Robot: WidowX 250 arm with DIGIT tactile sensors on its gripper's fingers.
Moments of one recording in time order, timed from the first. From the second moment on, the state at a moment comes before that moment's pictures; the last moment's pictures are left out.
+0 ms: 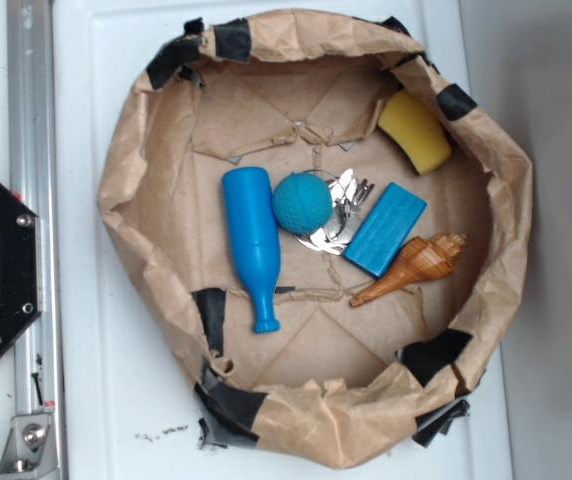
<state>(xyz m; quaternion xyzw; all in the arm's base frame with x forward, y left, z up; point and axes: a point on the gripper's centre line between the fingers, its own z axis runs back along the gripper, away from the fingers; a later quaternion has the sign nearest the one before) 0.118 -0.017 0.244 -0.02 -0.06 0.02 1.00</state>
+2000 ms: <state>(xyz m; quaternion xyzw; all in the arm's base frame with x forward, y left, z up) 0.280 0.000 0.020 0.00 0.01 -0.12 0.99</state>
